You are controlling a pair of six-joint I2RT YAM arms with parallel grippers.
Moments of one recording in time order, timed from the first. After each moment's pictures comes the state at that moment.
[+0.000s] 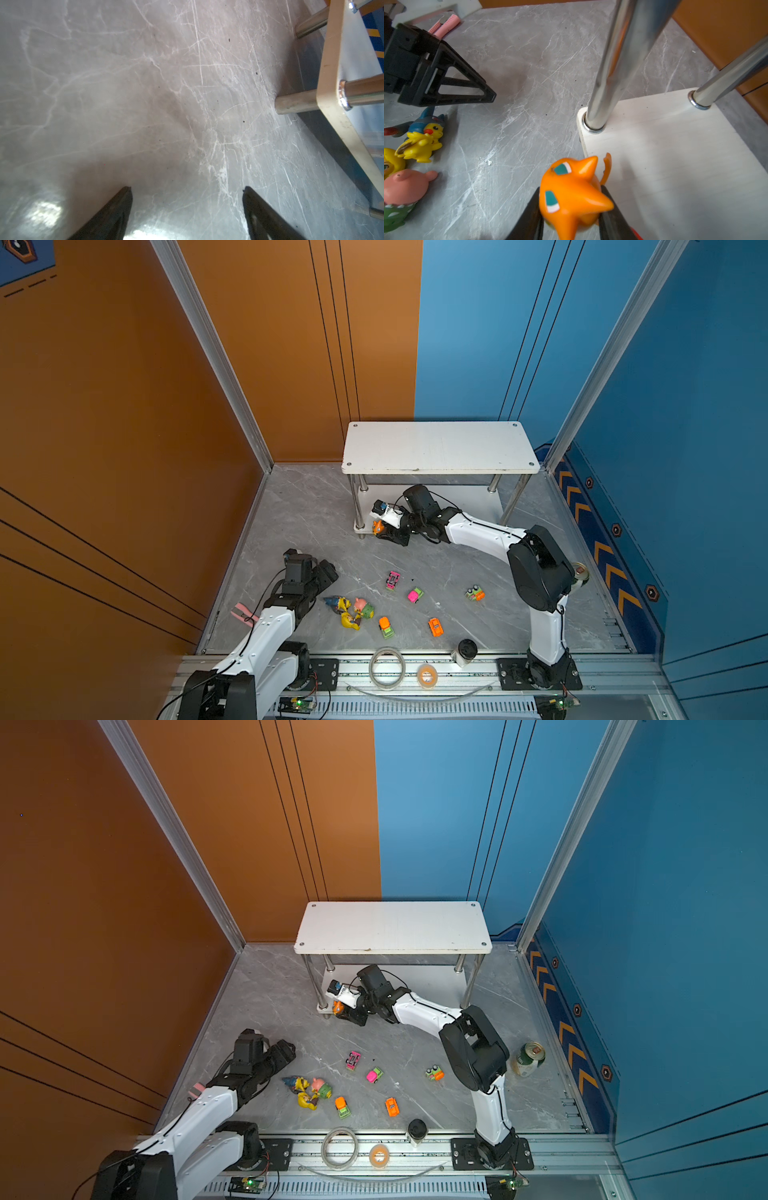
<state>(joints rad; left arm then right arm) -0.07 0.96 0.27 -0.14 0.04 -0.75 0.69 1.99 1.44 -0.15 -0.45 -0.46</state>
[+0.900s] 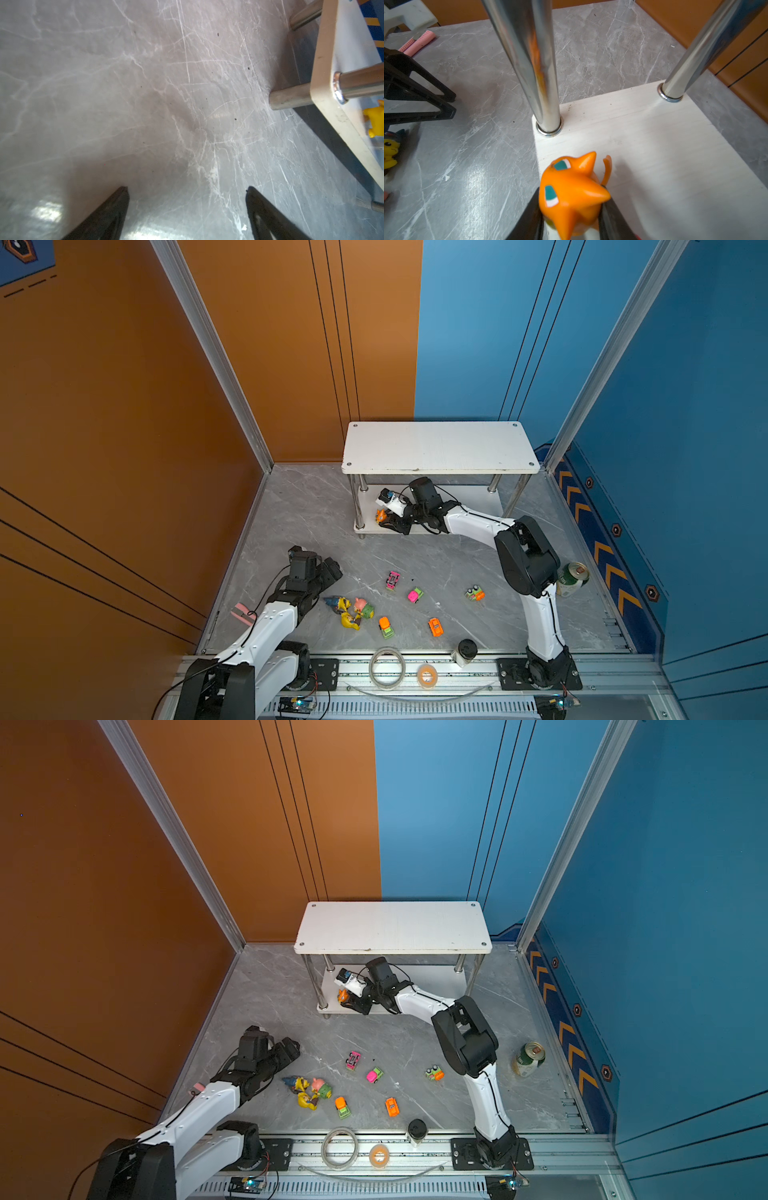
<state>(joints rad) -0.11 1.00 0.29 -0.11 0.02 -0.75 0.61 2.12 1.54 -0.09 -0.53 -0.41</state>
